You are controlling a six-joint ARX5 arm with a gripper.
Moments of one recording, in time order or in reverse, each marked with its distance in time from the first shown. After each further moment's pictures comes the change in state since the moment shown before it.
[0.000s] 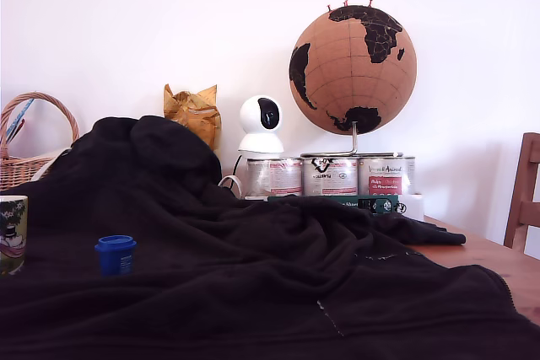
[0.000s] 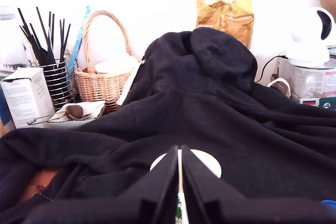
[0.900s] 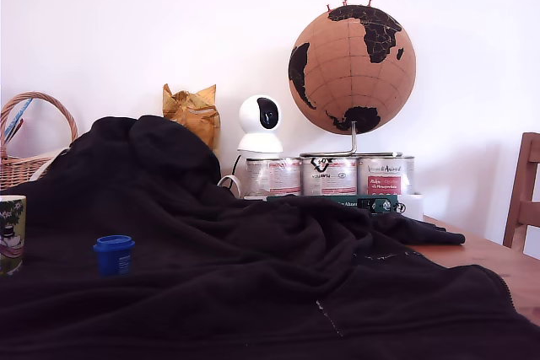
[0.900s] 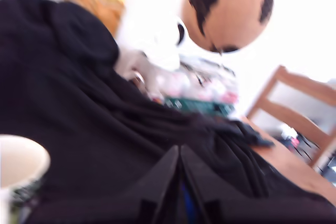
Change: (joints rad) arm -0.203 0.179 0.023 0.132 0.292 -0.352
